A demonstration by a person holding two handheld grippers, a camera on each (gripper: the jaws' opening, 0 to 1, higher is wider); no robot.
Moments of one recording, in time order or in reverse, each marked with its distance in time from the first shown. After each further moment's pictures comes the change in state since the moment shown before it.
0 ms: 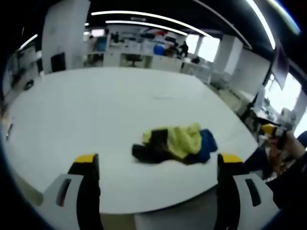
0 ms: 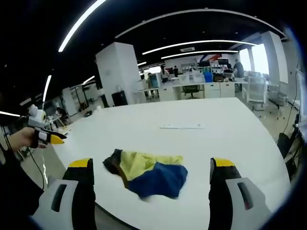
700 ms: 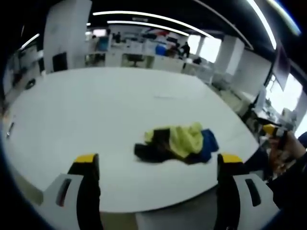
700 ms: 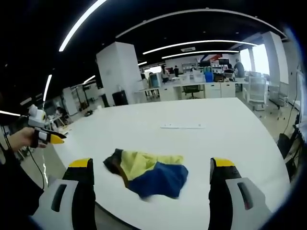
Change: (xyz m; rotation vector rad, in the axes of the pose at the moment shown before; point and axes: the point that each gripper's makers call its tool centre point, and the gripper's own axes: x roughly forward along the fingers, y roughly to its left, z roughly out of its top) left arm -0.004 0.006 -0.001 -0.005 -0.004 0.013; right arm 0.000 0.002 0.000 -0.003 0.002 0.002
